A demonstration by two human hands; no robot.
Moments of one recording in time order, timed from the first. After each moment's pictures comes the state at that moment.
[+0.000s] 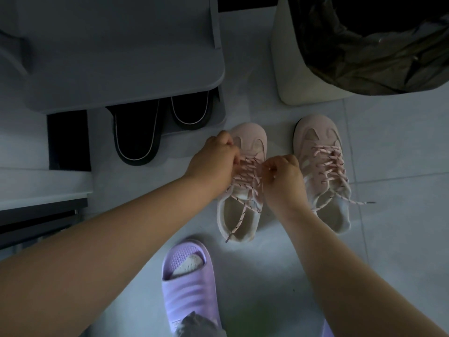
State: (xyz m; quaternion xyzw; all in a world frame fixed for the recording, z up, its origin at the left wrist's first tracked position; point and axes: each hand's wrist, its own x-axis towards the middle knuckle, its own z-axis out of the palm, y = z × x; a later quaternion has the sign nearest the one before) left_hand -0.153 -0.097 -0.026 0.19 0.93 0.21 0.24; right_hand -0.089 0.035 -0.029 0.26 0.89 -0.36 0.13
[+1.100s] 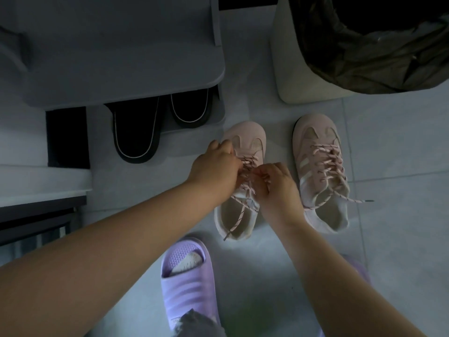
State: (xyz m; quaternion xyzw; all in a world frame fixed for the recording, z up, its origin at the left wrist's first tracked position) left_hand -0.140 -0.091 -0.011 0.23 0.93 0.09 0.27; right_hand -0.071 0.026 -0.026 0.22 0.88 -0.40 0.11
